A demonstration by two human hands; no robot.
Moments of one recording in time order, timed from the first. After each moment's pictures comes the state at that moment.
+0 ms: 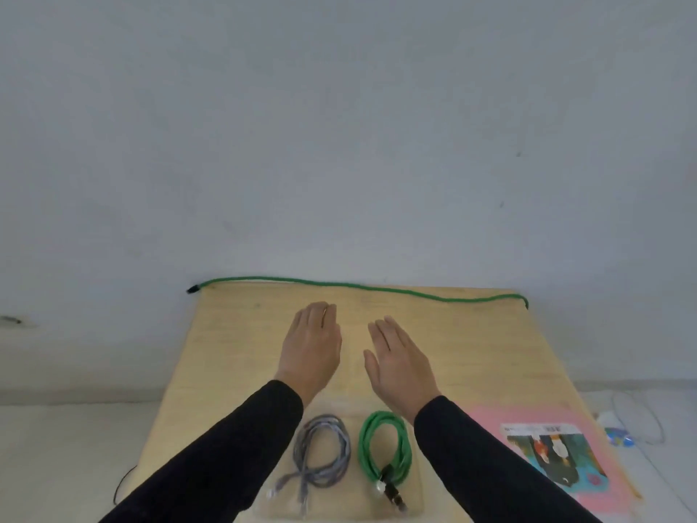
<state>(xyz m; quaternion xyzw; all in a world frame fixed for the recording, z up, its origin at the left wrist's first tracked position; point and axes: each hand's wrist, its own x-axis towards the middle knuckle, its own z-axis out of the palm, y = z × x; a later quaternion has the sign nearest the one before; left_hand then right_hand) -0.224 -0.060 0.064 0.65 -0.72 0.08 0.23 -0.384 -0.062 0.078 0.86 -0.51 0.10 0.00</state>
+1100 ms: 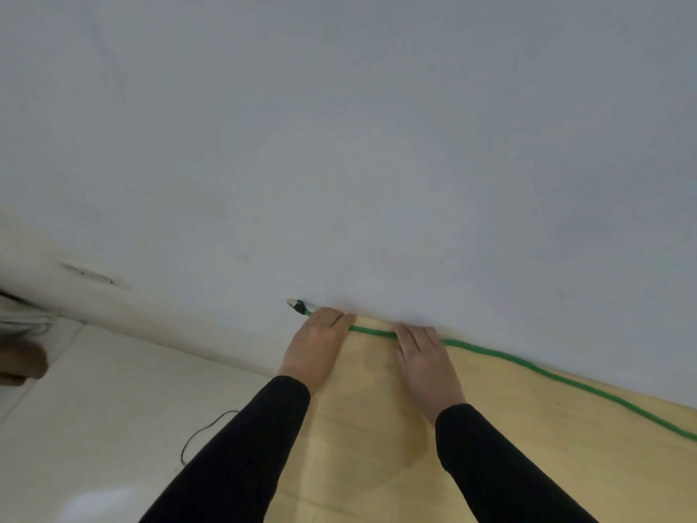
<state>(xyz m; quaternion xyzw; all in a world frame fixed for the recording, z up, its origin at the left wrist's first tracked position) 0.035 -0.178 -0.055 0.71 -0.66 0.01 0.23 -0.145 -0.239 -0.047 0.91 -0.41 0.09 0.01</state>
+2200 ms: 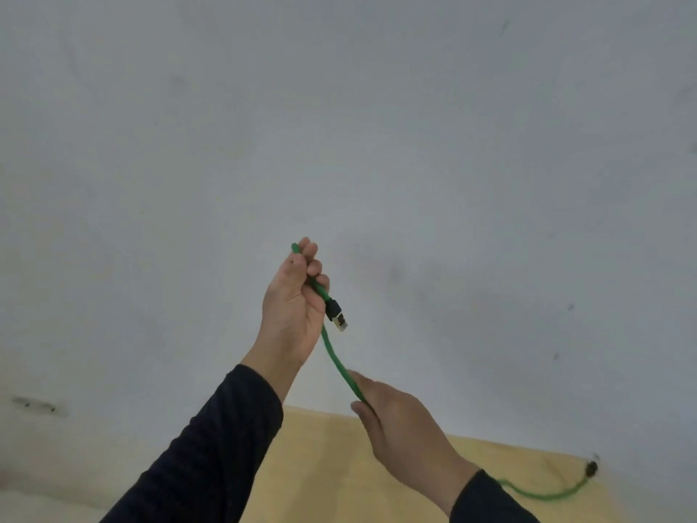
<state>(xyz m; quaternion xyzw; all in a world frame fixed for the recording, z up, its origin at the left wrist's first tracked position) -0.173 -0.165 0.290 0.18 -0.25 -0.47 0.82 -0.341 -0.153 0.213 0.91 -0.31 0.21 -0.18</state>
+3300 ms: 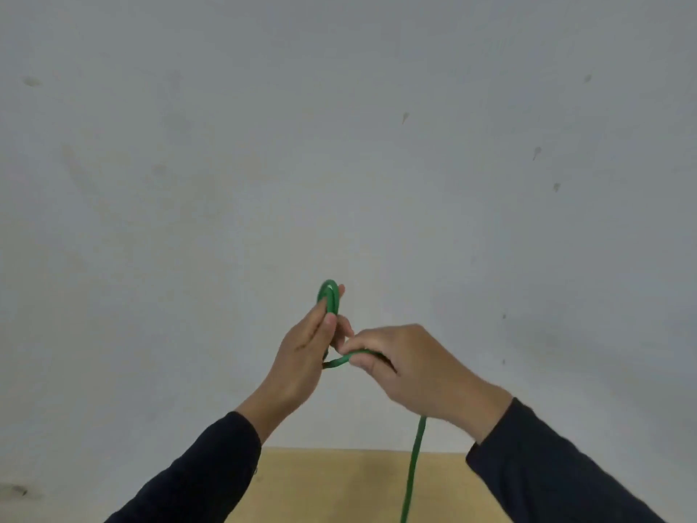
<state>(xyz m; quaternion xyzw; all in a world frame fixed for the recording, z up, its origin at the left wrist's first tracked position) -0.219 -0.112 0.310 0.45 -0.62 -0.26 0.59 -0.383 -0.125 0.351 0.92 -0.26 0.26 -0.13</state>
